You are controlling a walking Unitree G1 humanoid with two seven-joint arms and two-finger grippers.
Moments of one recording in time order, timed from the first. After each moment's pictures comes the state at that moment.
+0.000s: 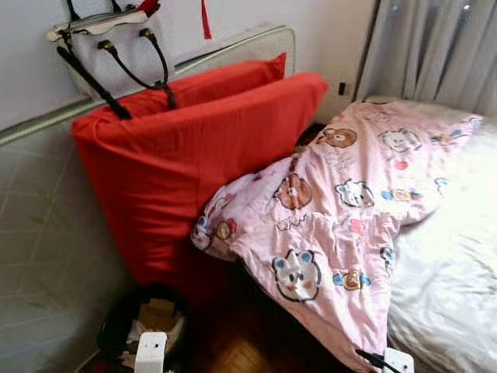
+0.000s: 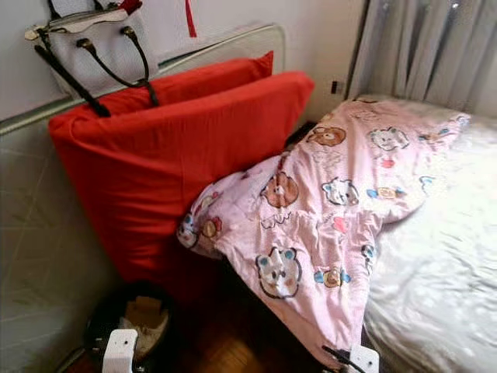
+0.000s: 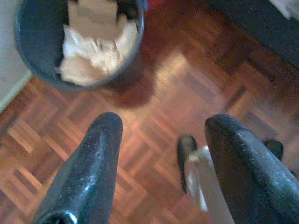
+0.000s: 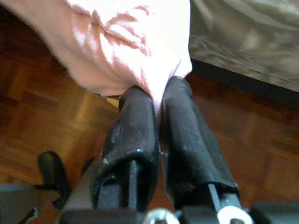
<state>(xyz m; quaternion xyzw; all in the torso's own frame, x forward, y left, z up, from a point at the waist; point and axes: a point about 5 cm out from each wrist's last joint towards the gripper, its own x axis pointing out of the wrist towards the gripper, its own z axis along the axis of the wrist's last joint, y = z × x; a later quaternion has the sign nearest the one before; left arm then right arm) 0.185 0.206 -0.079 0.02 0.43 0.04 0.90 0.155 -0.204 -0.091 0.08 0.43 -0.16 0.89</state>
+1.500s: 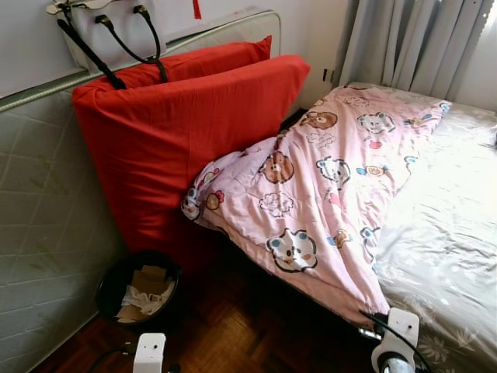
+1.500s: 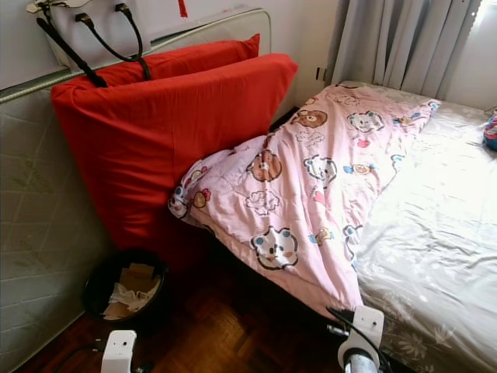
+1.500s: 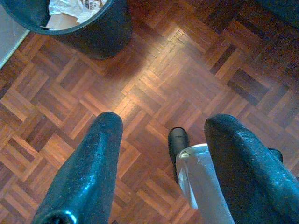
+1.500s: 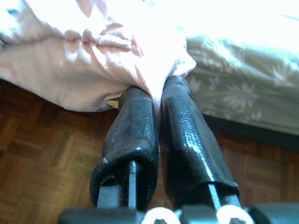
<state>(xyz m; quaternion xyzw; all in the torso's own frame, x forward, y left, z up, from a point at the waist) 0.184 0.204 -0.079 0.02 0.43 0.04 0.90 0.217 -0.217 -0.052 0.05 0.29 -0.18 0.94</state>
